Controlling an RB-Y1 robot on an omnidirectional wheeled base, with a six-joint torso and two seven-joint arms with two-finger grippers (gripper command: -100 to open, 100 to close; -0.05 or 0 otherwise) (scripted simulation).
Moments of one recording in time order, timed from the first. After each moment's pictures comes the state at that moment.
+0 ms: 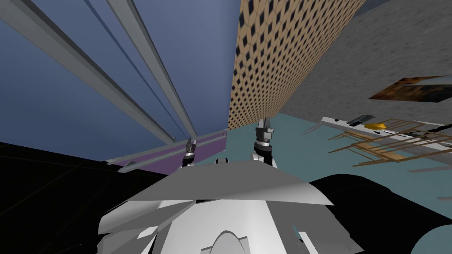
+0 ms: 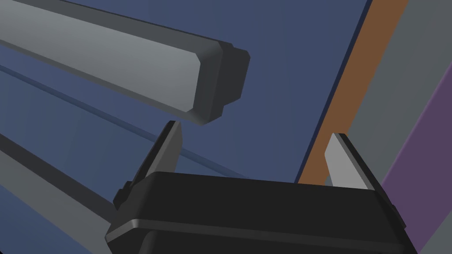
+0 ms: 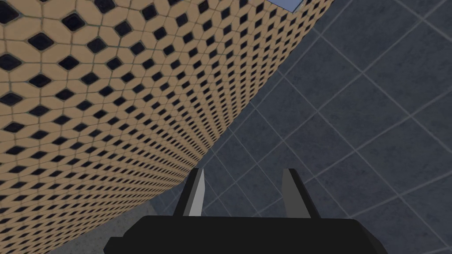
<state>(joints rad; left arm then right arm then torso) 0.06 0.18 0.07 -0.95 0.07 -1.05 0.19 0.48 0.03 -0.04 -2.31 0.11 -0.63 0.03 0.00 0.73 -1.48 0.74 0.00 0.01</state>
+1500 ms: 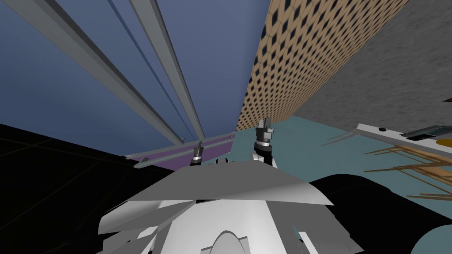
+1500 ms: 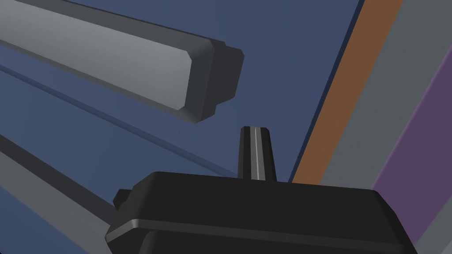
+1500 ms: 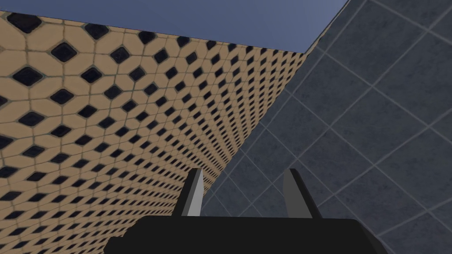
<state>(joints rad) 0.21 0.07 -0.07 -1.11 0.00 -1.07 0.12 0.48 0.03 -0.04 -2.31 0.11 -0.63 0.03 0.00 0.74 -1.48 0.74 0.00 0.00</state>
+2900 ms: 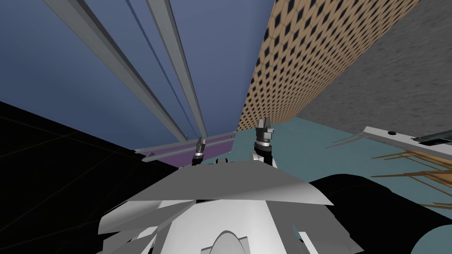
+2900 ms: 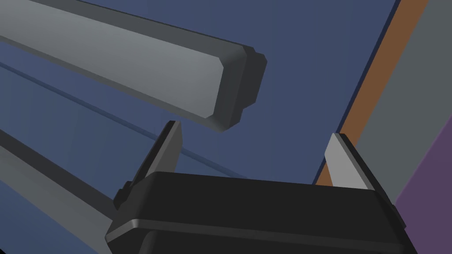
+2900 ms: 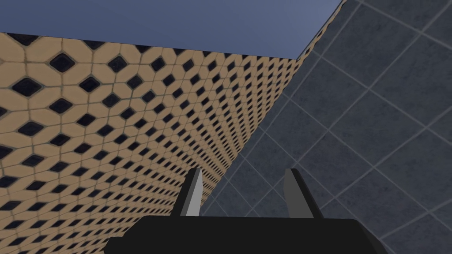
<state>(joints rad) 0.19 0.06 -0.09 -1.21 -0.01 -0.95 0.12 0.48 0.03 -0.04 -2.31 0.11 -0.63 0.03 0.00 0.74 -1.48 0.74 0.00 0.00</state>
